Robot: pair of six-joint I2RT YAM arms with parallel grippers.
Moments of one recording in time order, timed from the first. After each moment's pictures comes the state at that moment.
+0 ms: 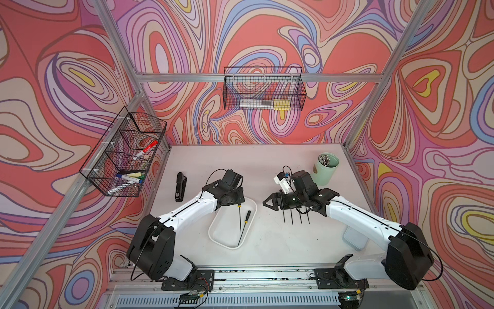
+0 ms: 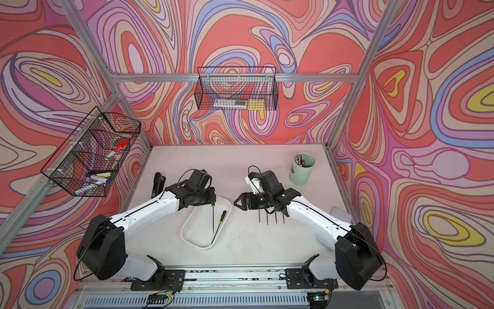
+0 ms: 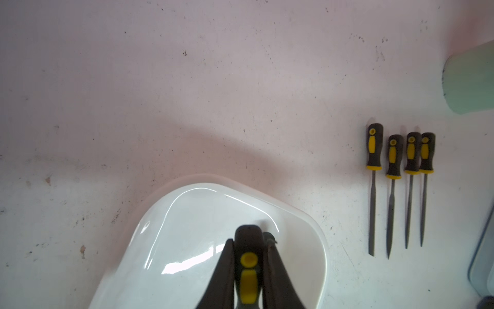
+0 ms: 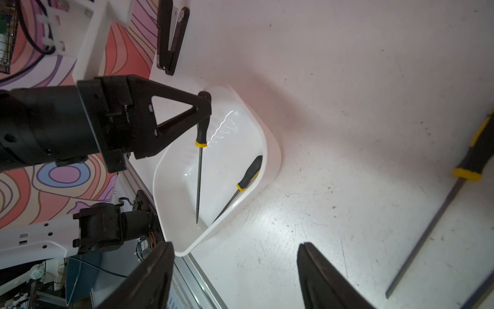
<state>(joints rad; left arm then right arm) -0.53 1.45 0.99 -0.50 0.01 -0.66 0.61 1.38 0.94 -0.35 -0.47 0.49</state>
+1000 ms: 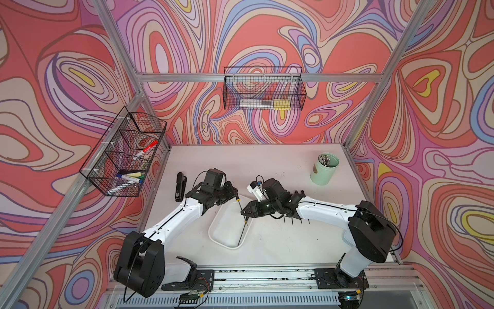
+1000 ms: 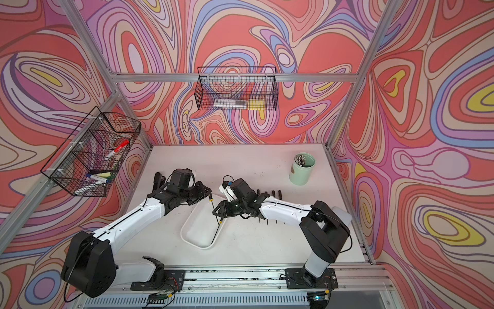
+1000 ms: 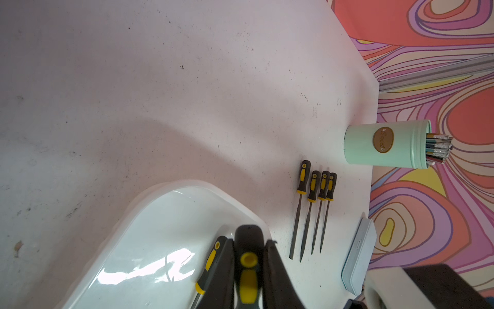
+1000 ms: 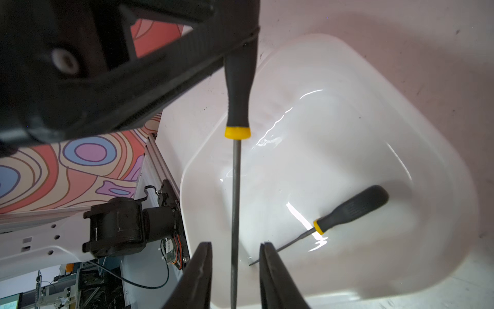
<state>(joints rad) -0.38 1.32 0.86 -0.33 0.24 -0.86 0.82 1.67 1.02 -0.08 -0.53 0.64</state>
